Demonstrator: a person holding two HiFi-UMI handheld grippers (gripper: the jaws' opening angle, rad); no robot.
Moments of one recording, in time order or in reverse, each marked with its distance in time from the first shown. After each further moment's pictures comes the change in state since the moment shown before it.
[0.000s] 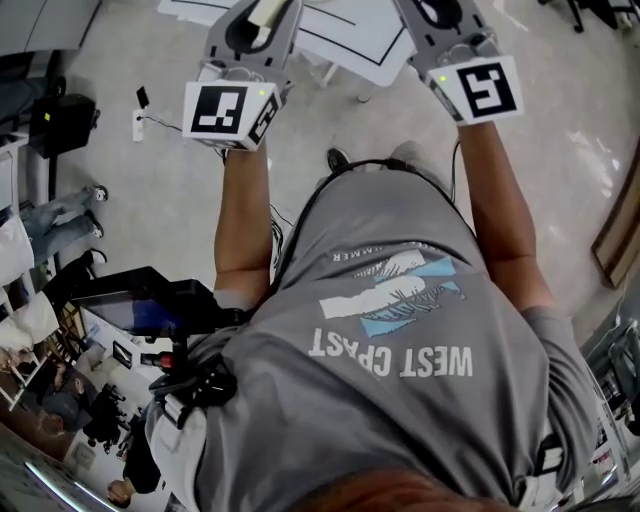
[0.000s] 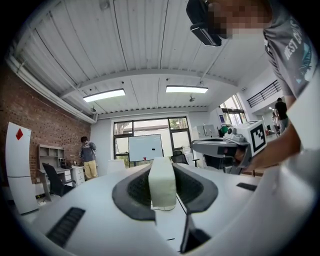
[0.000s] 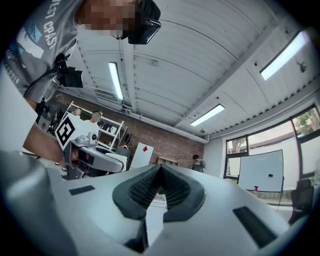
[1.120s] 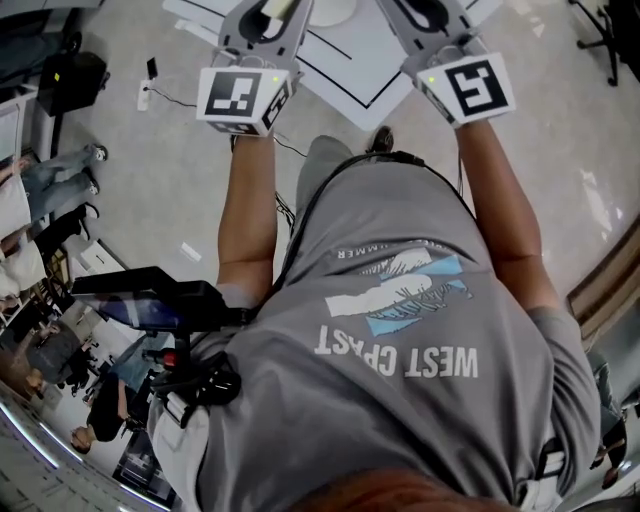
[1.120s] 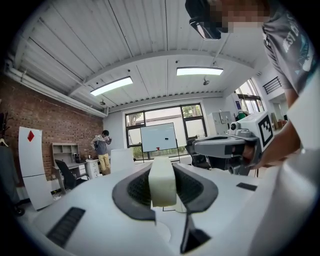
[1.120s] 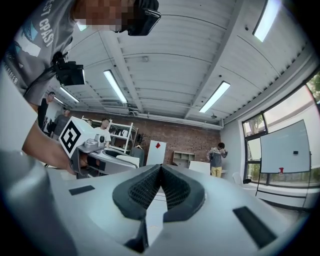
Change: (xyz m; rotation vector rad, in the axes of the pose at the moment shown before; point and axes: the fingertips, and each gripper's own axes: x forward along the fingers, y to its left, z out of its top) left arm 0.151 0.054 -0.019 -0.006 0.123 0.169; right arm 0.084 -0.113 -0.067 0.141 0.053 0.224
